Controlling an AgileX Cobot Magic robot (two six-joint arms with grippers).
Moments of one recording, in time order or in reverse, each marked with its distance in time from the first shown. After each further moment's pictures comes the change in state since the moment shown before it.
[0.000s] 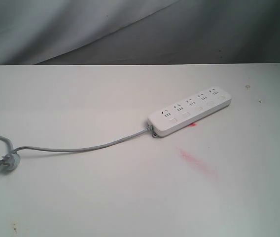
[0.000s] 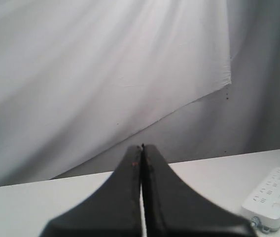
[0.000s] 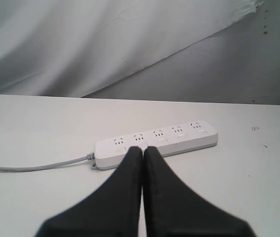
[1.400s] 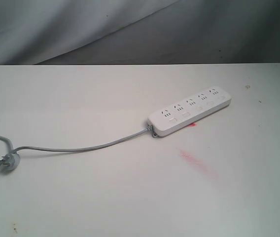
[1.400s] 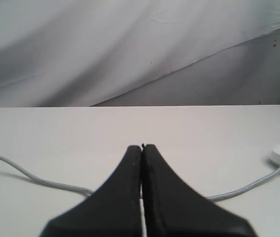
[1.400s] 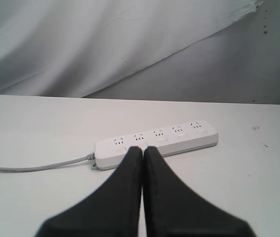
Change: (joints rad) left arm 0.273 -0.130 0.000 0.565 0.399 -0.628; right arm 0.000 0.000 0.000 0.000 0.000 0.002
